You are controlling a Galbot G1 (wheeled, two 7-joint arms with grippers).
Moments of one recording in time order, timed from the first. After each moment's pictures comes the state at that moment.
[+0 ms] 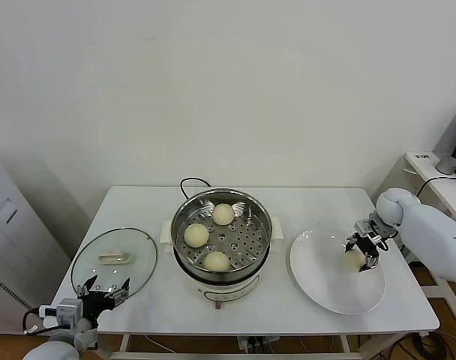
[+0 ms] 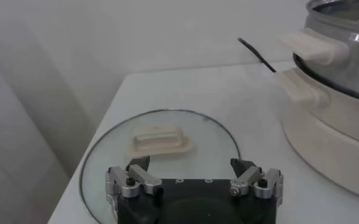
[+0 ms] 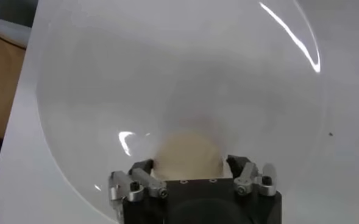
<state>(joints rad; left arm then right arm) 1.53 -0.96 -0.51 -2.02 -0.56 0.42 -0.27 -0.02 0.78 -0.74 0.79 -0.26 0.31 -1.17</state>
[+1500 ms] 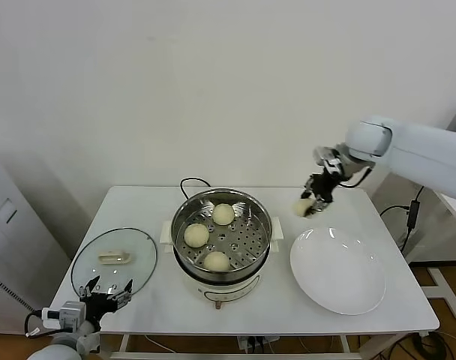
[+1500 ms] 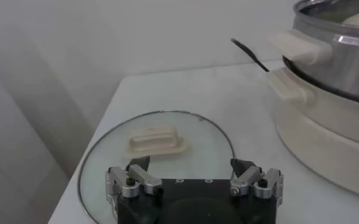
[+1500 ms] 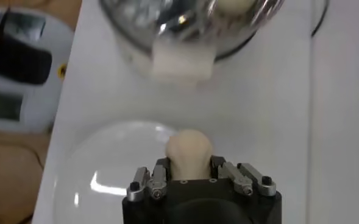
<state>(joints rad) 1.56 -0.97 -0.50 -2.06 -0.53 0.44 -0.27 0.87 0.85 -1.64 1.33 0.70 -0.24 -1.02</state>
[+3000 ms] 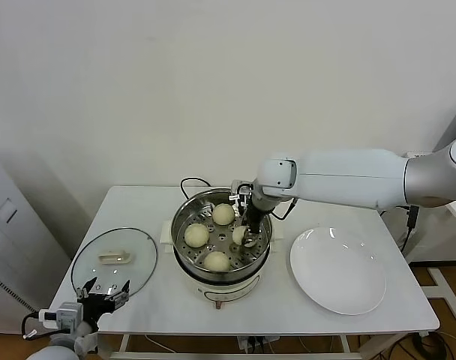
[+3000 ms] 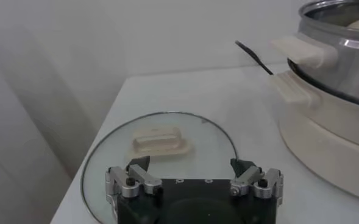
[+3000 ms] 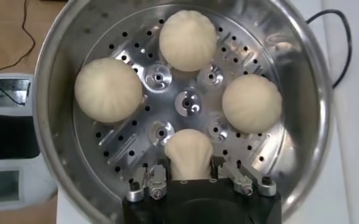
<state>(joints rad) 1.56 -0.98 -0.52 -2.05 -0.53 0.43 -0.27 0.73 1.14 -1.68 1.41 0.97 -0.55 -0.65</state>
